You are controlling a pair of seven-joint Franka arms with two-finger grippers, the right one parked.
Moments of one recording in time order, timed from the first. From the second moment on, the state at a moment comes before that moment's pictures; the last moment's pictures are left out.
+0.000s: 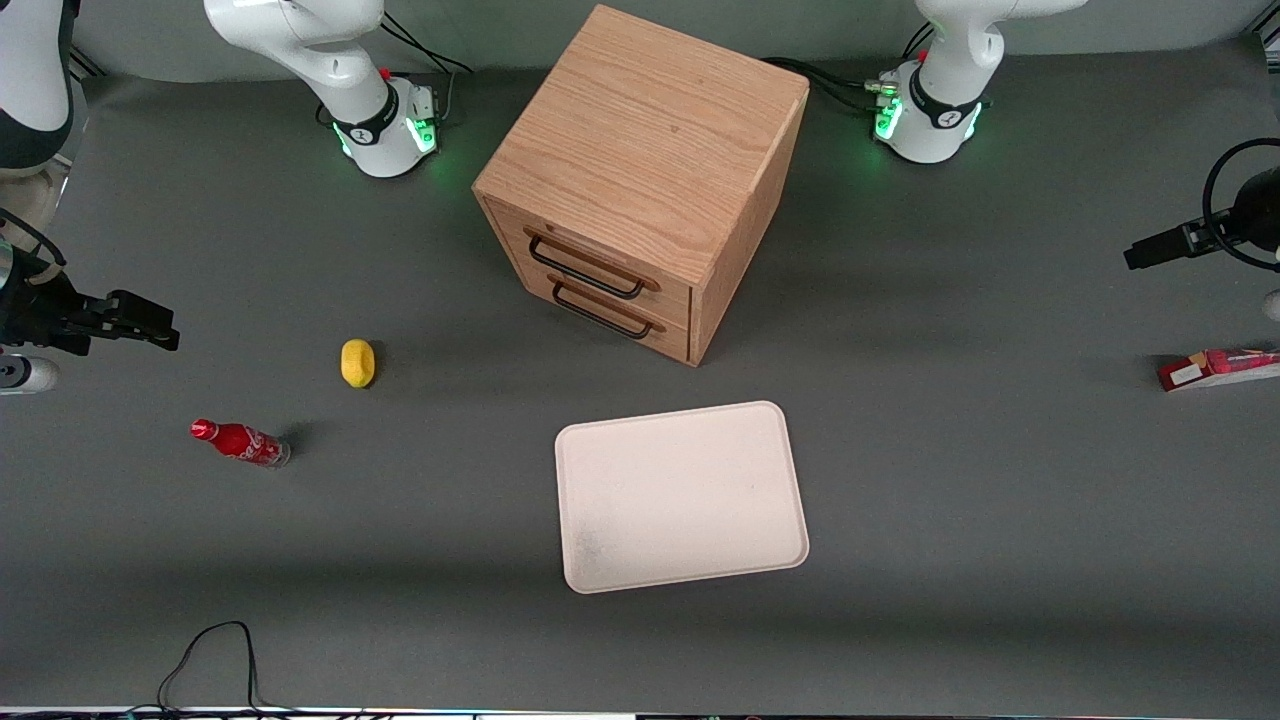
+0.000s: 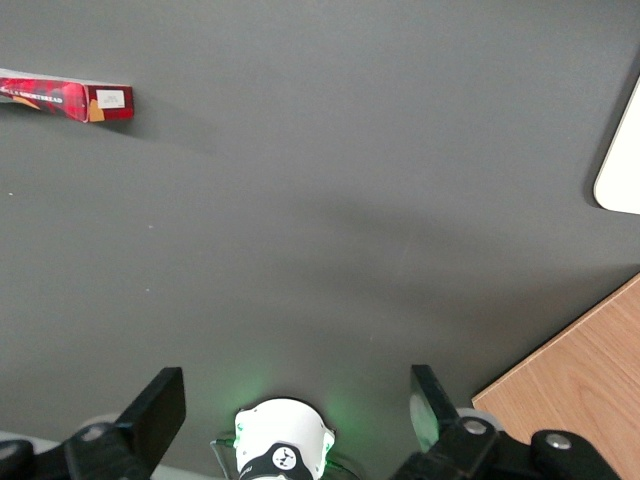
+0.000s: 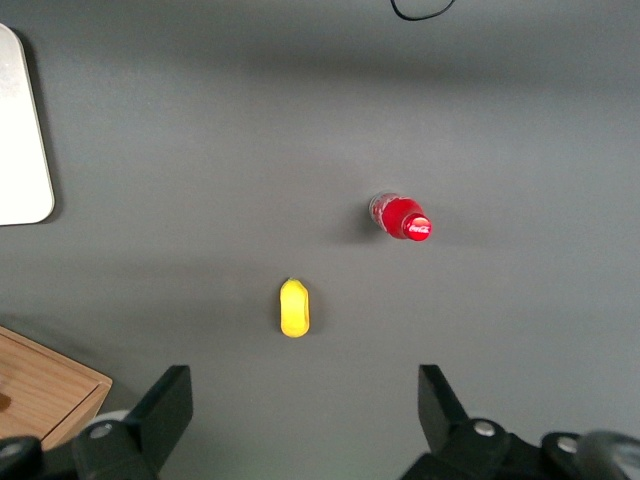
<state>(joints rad) 0.06 0.01 0.03 -1.61 0.00 1.39 -0.18</state>
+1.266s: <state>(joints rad) 0.67 0.25 0.05 -1.31 0.14 1.42 1.07</state>
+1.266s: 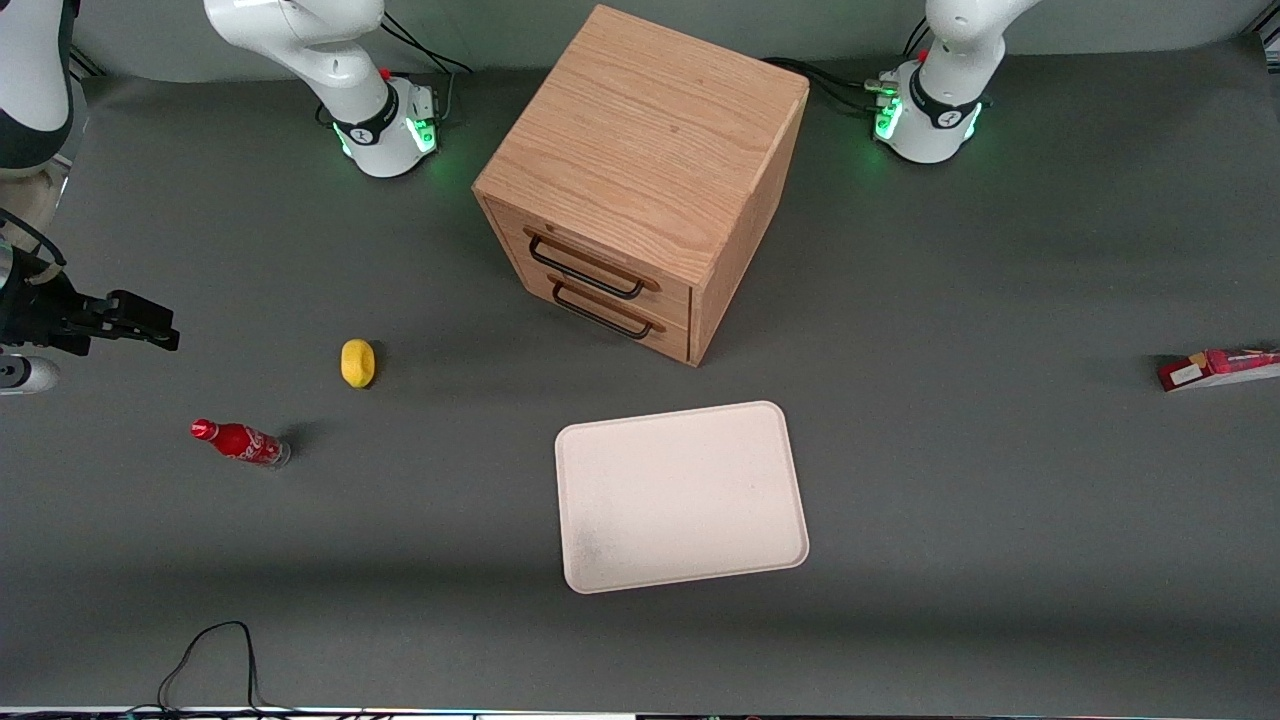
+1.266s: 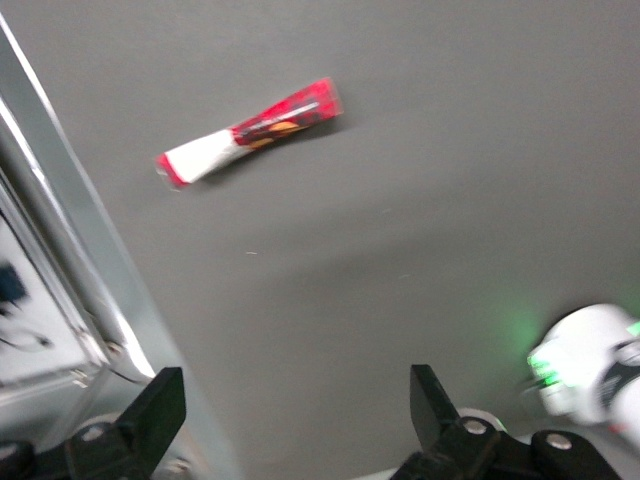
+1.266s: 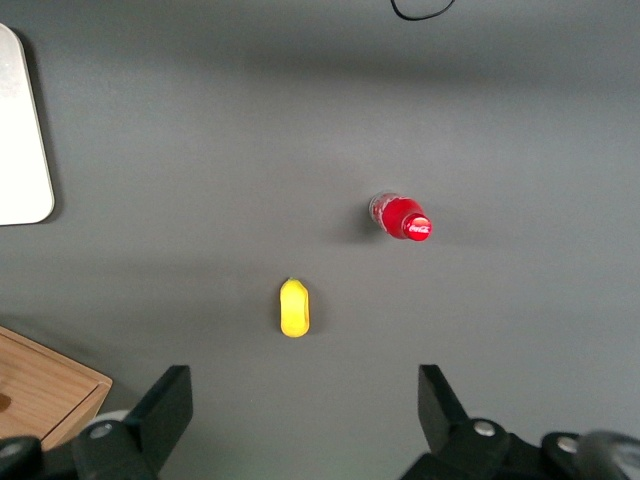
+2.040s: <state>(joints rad) 0.70 0.39 0.02 -1.22 0.15 1.59 1.69</state>
